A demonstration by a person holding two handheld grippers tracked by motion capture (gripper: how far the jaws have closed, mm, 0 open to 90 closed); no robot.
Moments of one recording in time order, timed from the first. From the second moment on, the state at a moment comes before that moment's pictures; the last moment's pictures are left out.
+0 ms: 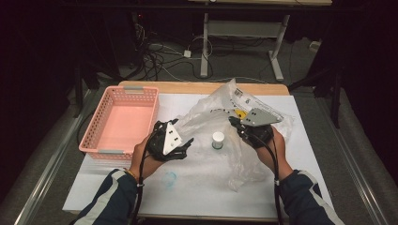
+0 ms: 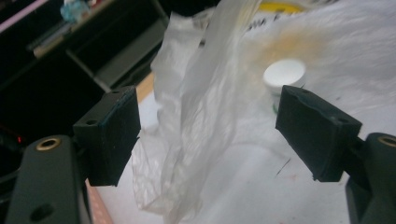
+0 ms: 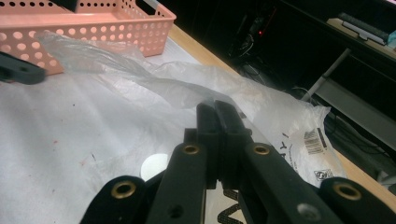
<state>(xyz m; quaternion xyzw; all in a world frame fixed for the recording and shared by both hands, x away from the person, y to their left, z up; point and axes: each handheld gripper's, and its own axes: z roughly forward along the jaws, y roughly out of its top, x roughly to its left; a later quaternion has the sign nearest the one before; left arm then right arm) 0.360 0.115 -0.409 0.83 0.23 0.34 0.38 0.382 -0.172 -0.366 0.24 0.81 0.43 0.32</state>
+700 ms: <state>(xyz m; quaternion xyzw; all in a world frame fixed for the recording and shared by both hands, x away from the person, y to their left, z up) 0.403 0.091 -0.428 0.86 0.26 0.28 0.35 0.387 -0.190 -0.370 0.26 0.81 0.41 0.32</state>
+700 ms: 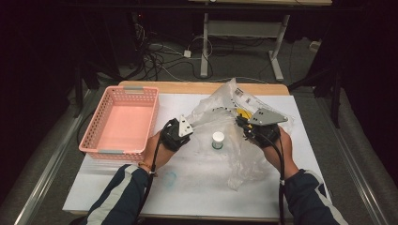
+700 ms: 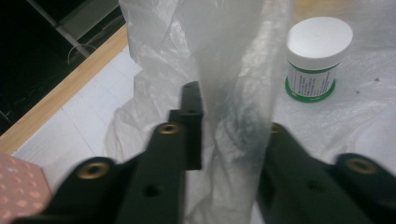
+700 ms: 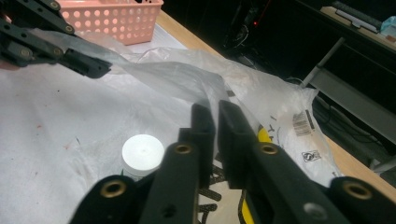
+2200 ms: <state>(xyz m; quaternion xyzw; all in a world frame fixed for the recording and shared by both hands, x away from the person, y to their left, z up) 0.401 0.093 -0.443 0.87 0.25 0.28 0.33 0.308 -0.226 -0.473 0.21 0.91 0.33 0.13</state>
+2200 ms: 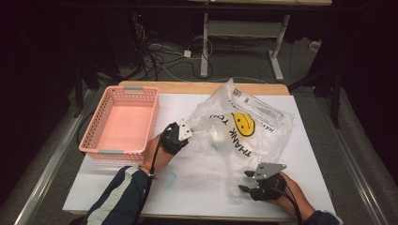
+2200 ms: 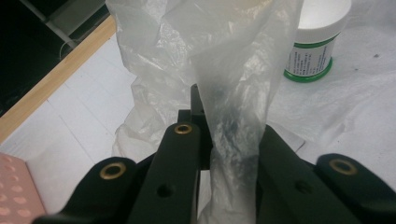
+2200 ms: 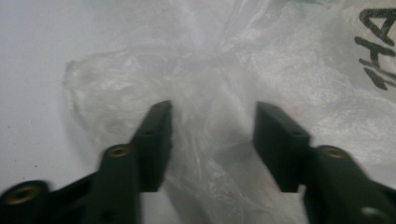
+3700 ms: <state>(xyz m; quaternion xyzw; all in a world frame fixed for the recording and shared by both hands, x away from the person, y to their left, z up) 0.376 0.138 -0.374 0.81 0.25 0.34 0.41 0.313 -0.241 -0.355 0.21 0.75 0.50 0.37</state>
